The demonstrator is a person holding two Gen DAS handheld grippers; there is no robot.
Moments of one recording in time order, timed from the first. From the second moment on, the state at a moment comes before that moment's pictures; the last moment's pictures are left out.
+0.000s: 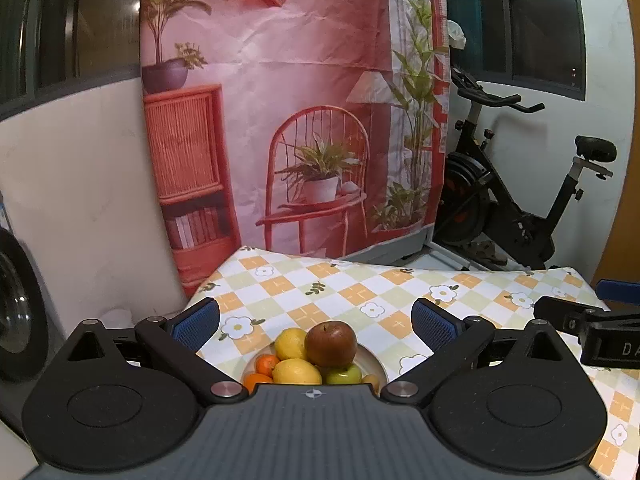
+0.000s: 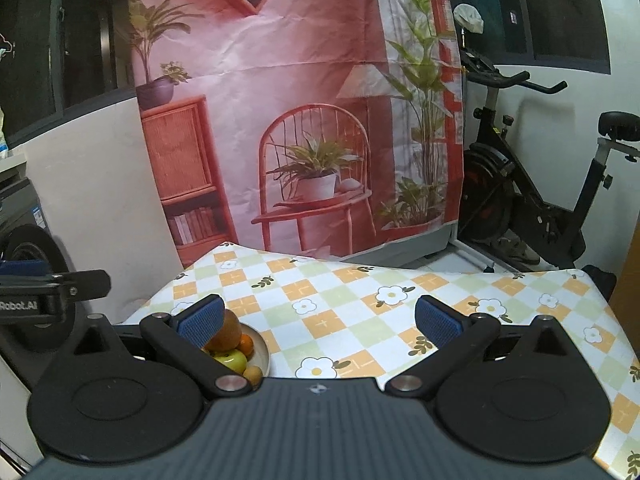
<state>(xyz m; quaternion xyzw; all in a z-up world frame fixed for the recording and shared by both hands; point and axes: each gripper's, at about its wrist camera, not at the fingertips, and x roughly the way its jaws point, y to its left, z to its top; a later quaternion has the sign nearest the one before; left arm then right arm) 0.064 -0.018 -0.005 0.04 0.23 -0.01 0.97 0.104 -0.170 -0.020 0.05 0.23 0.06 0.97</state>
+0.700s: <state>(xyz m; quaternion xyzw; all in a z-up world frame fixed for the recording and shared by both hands) 0.044 -0.020 0.005 0.05 0.21 0.00 0.98 0.088 -0.166 -0.011 0.04 0.22 0.06 0.97</state>
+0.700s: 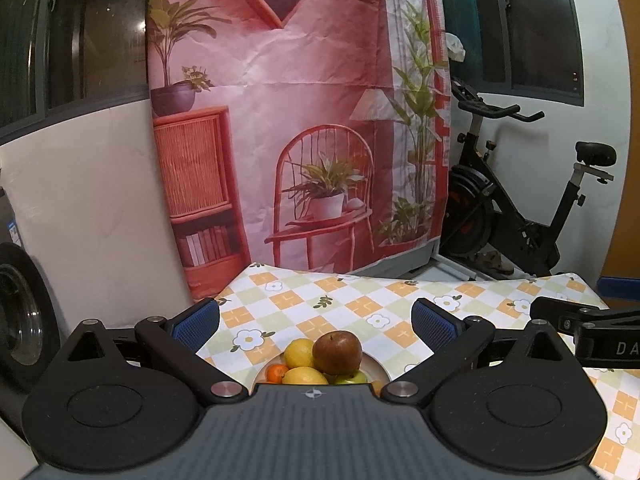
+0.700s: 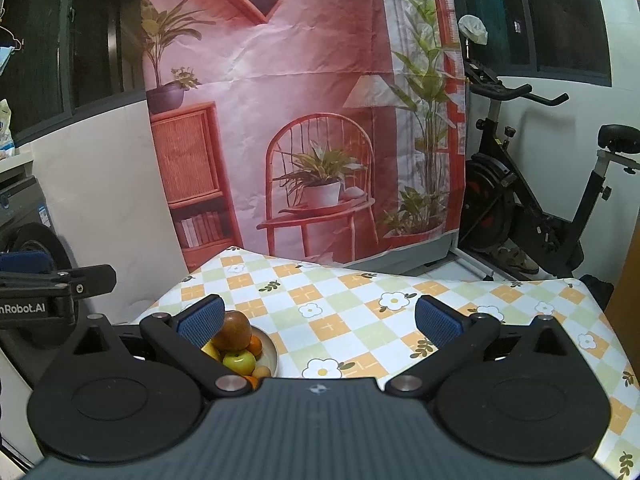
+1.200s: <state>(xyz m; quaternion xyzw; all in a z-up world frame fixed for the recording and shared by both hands) 0.045 -0.017 0.003 0.05 0.21 0.00 0.98 0.087 -0.166 -0.012 0.04 0.22 0.06 0.97</state>
